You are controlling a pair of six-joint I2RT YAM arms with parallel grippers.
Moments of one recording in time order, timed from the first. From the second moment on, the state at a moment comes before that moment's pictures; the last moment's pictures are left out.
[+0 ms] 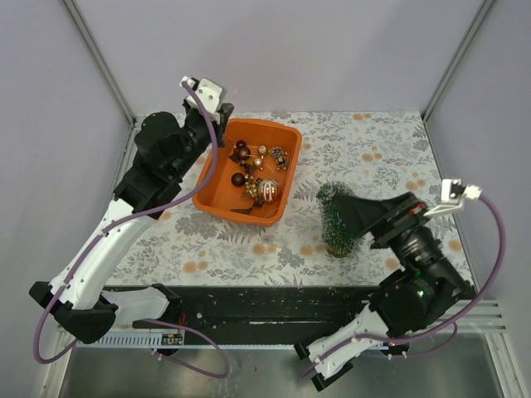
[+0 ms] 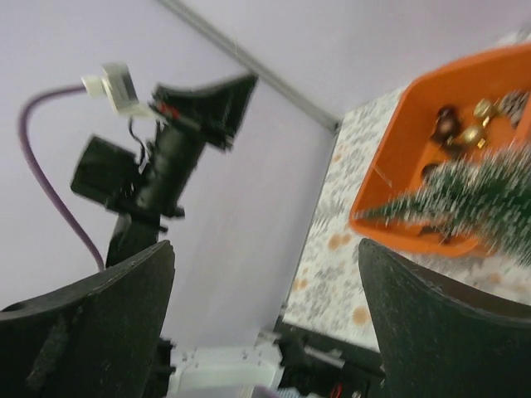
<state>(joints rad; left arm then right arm) -0.60 1.19 1.51 -0.21 -0.07 0.19 -1.02 0.28 1.20 0.19 -1.49 2.02</state>
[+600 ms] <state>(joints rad) -0.60 1.15 1.34 -0.19 0.01 0.20 -1.37 1.07 2.18 -0.40 -1.10 1.77</state>
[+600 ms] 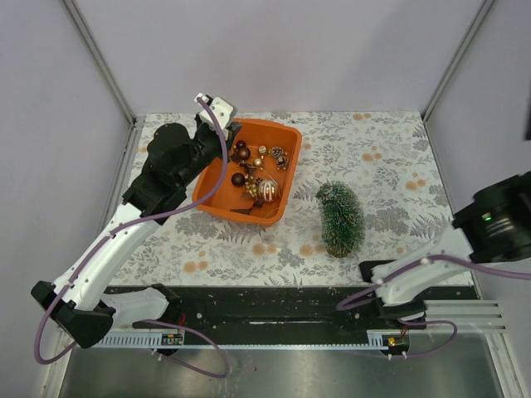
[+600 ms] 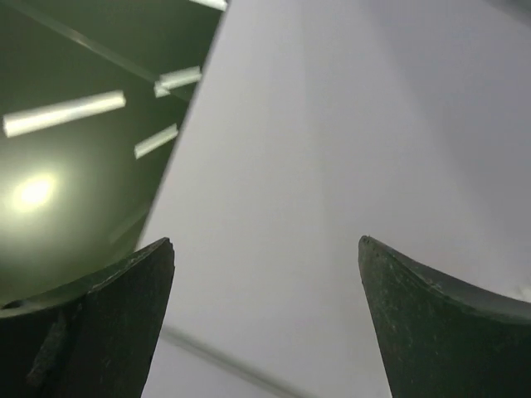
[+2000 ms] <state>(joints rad) -0.62 1.43 1.63 -0.25 0.26 0.19 -2.09 1.20 3.14 0.65 -0.70 2.04</state>
